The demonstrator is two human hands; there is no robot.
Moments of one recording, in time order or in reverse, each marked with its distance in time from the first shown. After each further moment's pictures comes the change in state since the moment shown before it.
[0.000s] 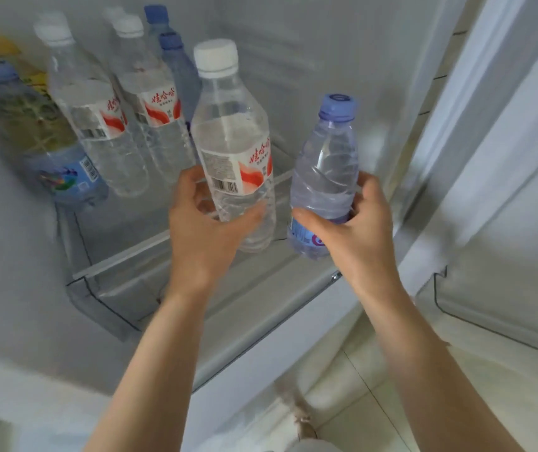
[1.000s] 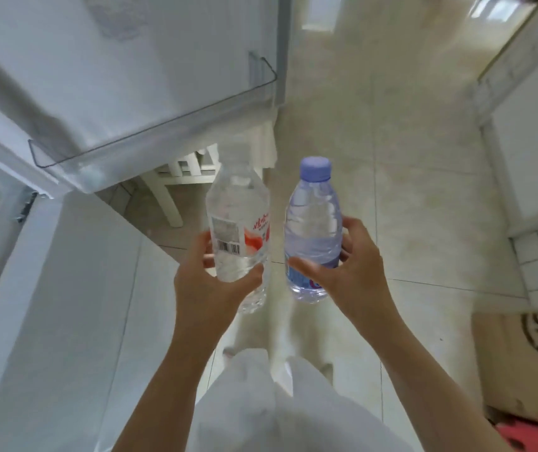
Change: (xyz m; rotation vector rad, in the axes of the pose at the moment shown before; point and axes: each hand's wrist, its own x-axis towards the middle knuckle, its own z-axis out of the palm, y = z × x) left_hand -0.367 0.017 0.143 0.164 -1.055 -0.148; right_hand -0.350 0.037 -0.313 -0.337 0.634 0.577
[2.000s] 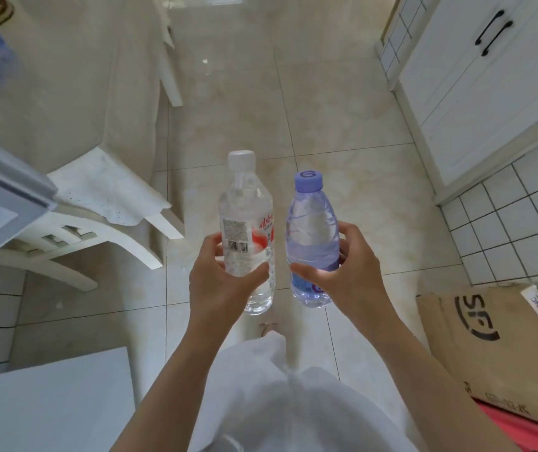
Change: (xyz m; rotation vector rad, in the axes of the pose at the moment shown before) left_hand 0.133 0.110 0.347 0.058 -0.303 -0.126; right_hand 0.206 0.132 -0.250 -0.045 0.192 0.226
